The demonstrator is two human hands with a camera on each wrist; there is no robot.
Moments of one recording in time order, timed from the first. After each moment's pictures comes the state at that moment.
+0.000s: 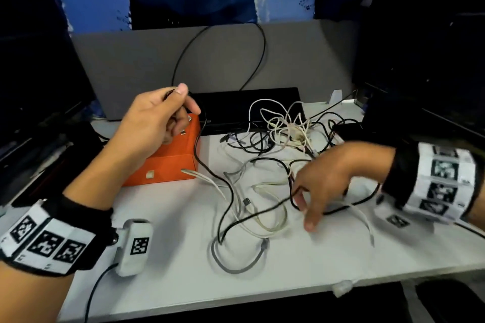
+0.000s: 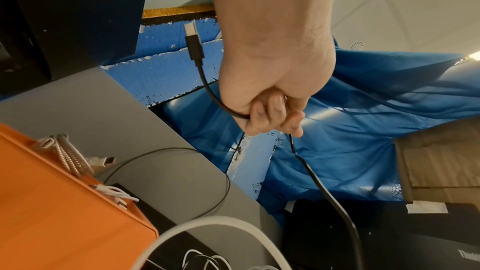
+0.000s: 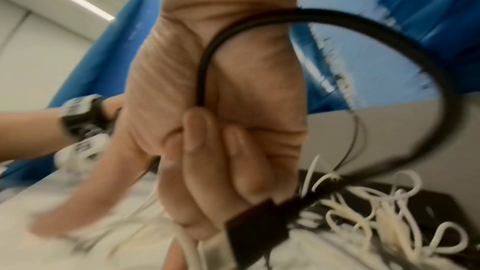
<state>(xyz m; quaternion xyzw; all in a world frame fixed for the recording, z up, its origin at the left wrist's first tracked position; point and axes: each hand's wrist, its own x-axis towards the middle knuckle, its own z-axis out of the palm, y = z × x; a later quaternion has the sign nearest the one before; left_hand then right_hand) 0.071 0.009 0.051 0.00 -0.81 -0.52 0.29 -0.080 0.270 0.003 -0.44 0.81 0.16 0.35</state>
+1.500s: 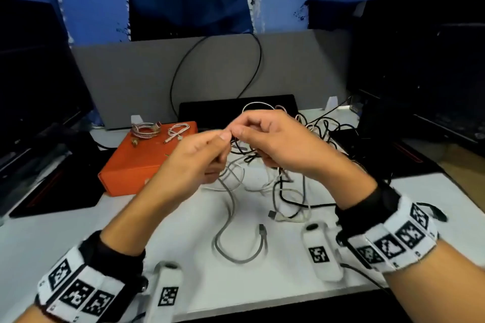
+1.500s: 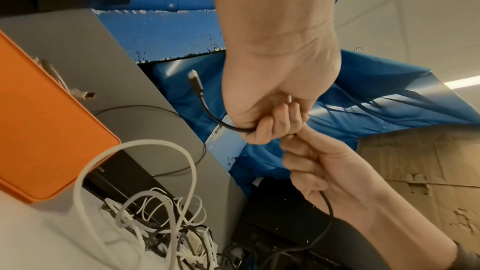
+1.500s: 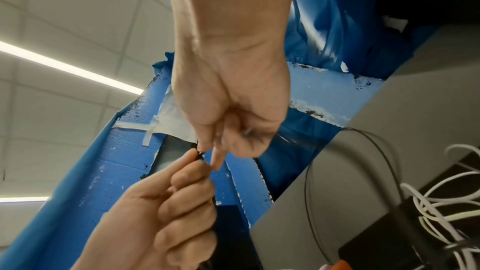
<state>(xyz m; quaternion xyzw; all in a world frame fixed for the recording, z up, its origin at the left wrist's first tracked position) 0.079 0.065 0.018 -0.08 -0.77 -0.61 0.15 -0.024 0.234 0.042 -0.49 0.70 -0.51 0.11</state>
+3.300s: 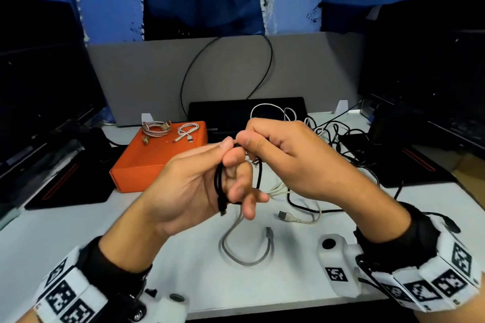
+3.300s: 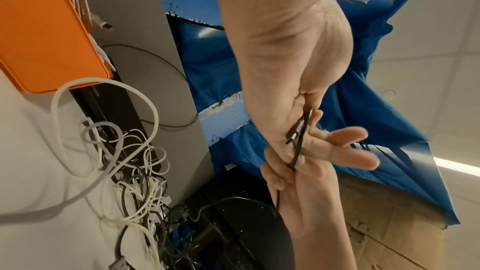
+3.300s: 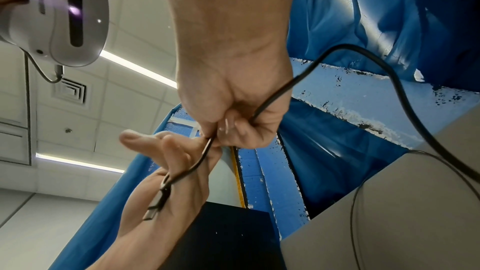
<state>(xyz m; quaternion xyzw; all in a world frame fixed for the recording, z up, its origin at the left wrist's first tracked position) 0.113 0.076 0.029 -0.20 -0.53 -0.82 -0.08 0.015 0.248 0.055 -0.53 0.74 -0.41 -0.03</state>
